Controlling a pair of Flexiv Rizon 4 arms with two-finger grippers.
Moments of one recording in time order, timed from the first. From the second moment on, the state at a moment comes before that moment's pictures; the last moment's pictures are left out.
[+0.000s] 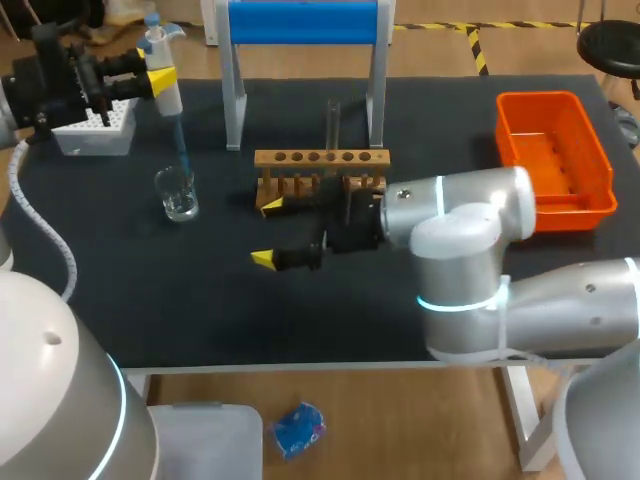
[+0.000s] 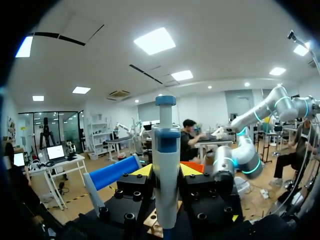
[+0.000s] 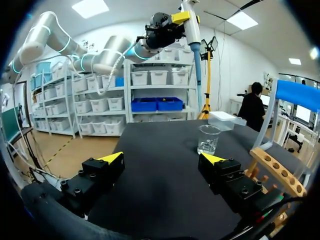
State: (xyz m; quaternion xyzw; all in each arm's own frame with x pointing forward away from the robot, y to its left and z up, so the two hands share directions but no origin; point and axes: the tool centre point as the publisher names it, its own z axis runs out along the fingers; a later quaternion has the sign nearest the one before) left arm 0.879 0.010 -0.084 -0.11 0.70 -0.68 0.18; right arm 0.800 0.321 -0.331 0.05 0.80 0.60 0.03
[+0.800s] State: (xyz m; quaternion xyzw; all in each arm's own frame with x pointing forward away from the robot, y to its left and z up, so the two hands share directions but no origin) left arm 0.900 0.021 -0.093 -0.10 0.71 -0.68 0.19; right arm 0.827 0.352 -0.365 0.12 0.82 0.56 0.07
